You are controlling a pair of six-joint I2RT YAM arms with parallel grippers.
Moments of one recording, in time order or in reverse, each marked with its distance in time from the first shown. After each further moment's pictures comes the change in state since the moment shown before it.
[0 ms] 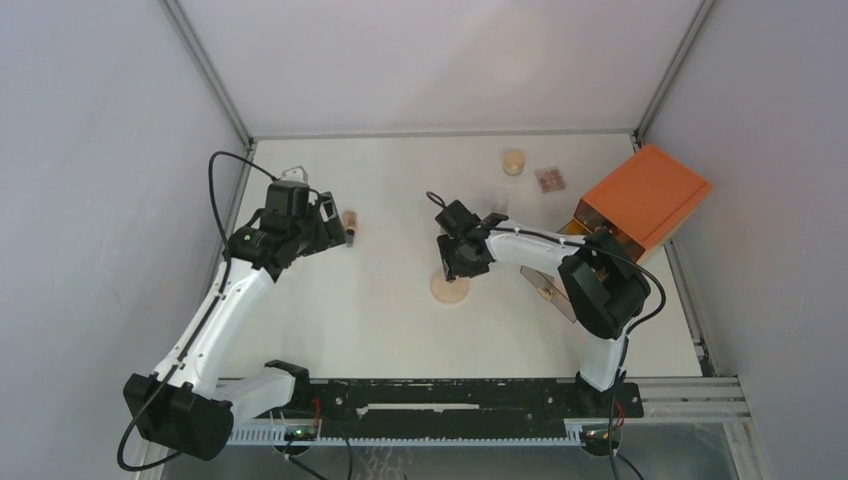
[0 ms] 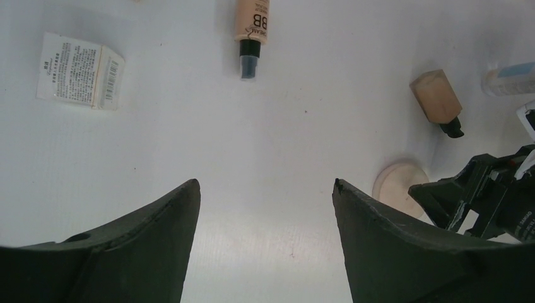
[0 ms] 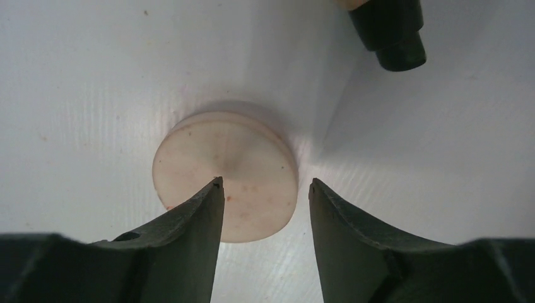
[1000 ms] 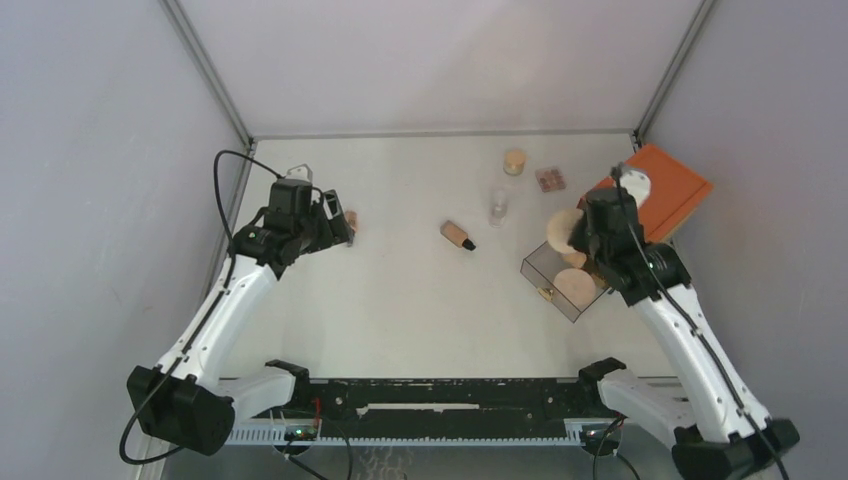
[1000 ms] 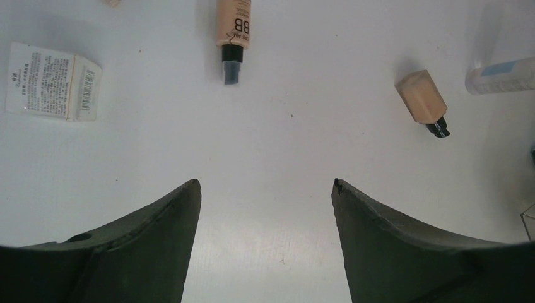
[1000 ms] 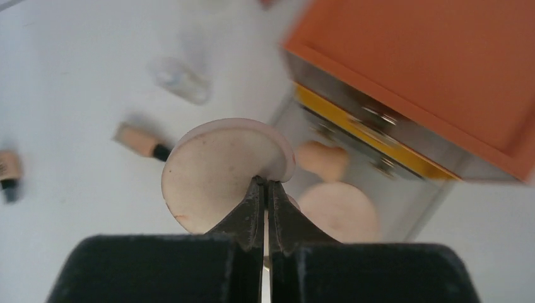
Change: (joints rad) left arm 0.000 0.014 -0.017 0.052 0.035 -0.002; right arm -0.340 -0.839 -0.076 -0.220 0.327 0.055
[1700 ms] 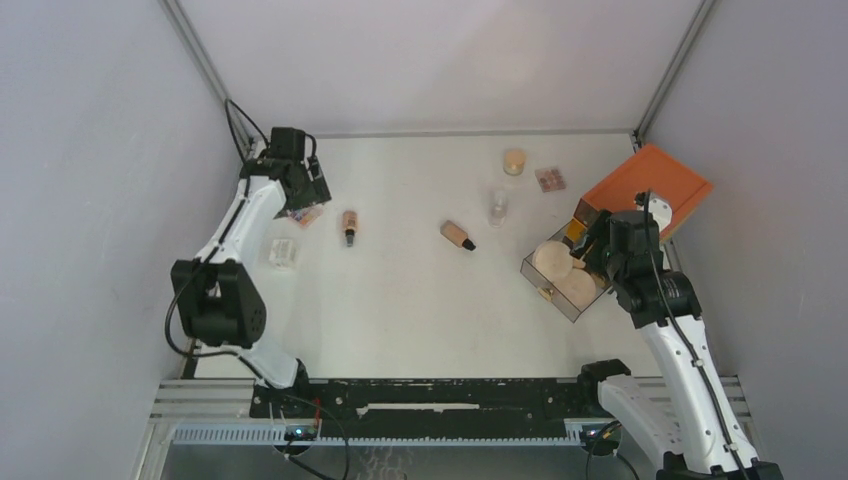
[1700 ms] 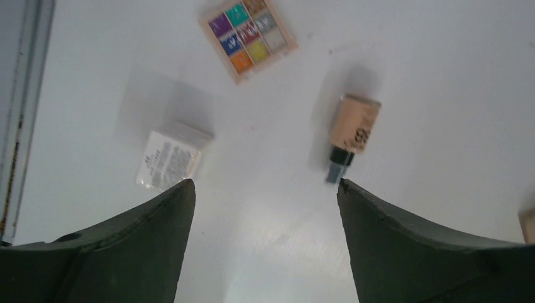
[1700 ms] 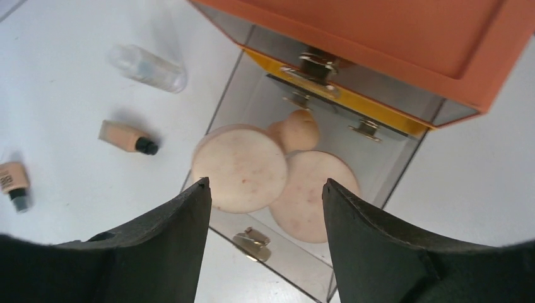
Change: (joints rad) left arm 0.180 0.486 0.355 -0.093 -0.141 0.100; right arm -0.250 -0.212 -0.211 -0.048 -0.121 0.058
